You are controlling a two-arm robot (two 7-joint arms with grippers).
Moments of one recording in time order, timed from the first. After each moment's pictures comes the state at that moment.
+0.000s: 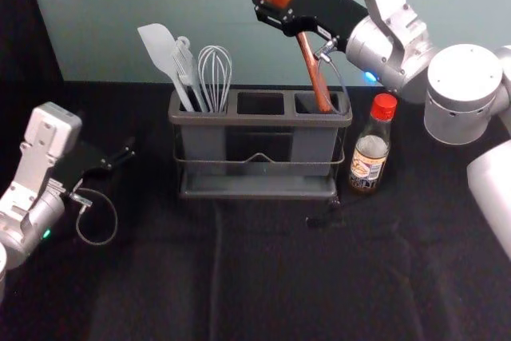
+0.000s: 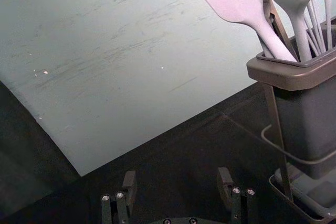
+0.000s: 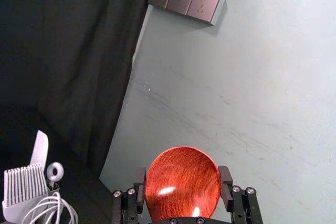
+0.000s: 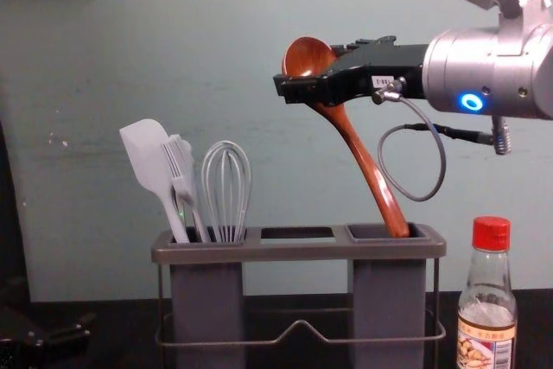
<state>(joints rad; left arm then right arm) -0.20 0.60 0.45 -1.41 -0.25 -0.12 0.03 0.61 0.21 -0.42 -1.43 0.02 0.16 0.33</state>
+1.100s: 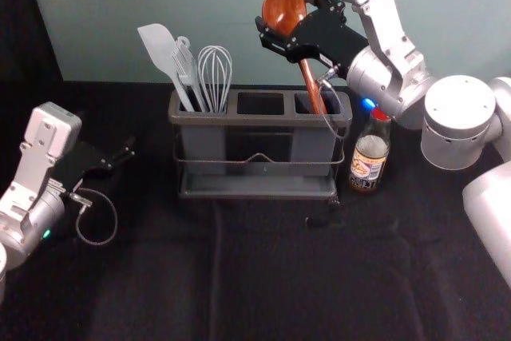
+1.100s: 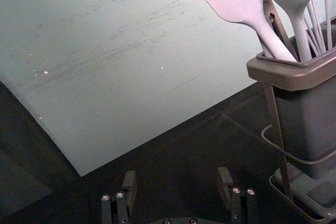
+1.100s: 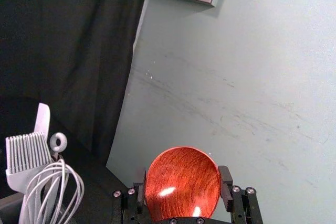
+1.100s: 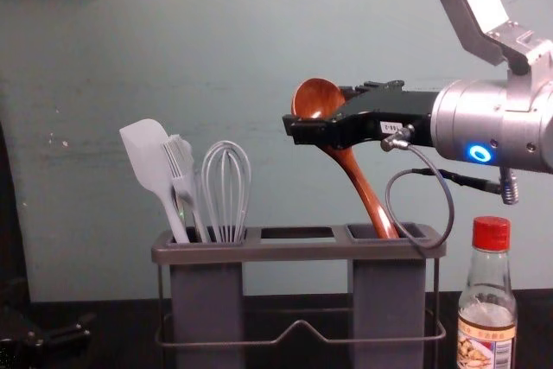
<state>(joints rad) -0.20 0.60 0.45 -1.41 -0.25 -0.12 0.03 0.56 0.20 -0.41 -1.38 0.02 0.10 0.33</state>
